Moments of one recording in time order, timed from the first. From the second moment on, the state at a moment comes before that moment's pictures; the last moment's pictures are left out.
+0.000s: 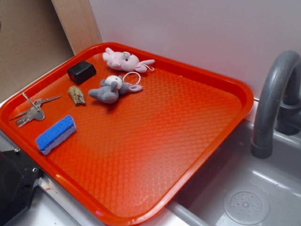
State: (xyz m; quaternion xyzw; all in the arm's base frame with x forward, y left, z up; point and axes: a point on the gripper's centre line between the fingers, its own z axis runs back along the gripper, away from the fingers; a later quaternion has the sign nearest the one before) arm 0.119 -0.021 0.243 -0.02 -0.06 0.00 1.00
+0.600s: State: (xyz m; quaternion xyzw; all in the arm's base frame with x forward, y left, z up) arm 0.136 -0.011 0.238 -0.04 -0.07 0.11 0.99
